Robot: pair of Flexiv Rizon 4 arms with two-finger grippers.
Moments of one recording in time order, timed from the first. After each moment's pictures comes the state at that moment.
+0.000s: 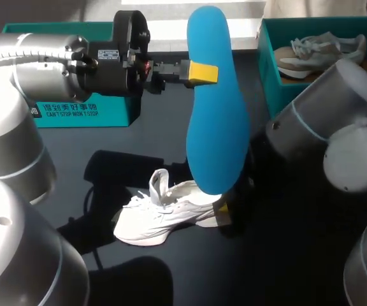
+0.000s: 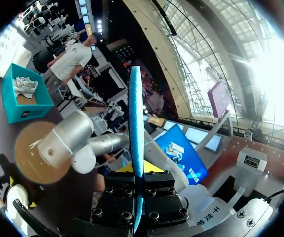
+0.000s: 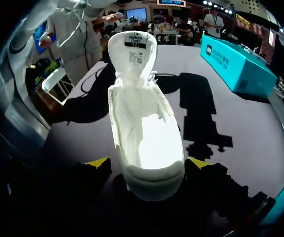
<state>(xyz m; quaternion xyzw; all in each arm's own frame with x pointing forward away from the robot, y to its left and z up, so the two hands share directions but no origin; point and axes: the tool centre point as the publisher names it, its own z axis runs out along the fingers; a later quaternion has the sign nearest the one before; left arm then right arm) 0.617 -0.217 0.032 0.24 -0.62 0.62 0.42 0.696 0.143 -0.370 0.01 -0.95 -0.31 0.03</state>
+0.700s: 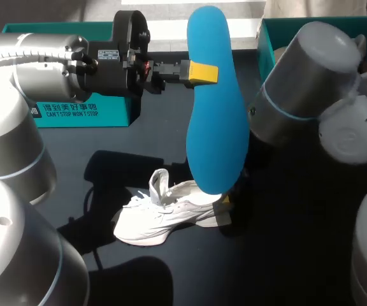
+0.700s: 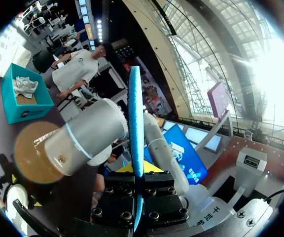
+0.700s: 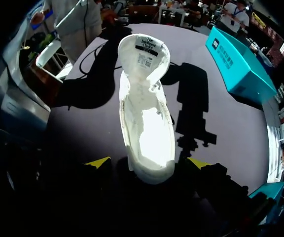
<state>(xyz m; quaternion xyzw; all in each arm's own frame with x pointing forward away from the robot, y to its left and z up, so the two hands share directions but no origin) 0.617 -0.217 0.032 0.24 -0.62 0.62 0.42 0.693 0.133 -0.320 0.04 -0.98 -0.17 -0.02</state>
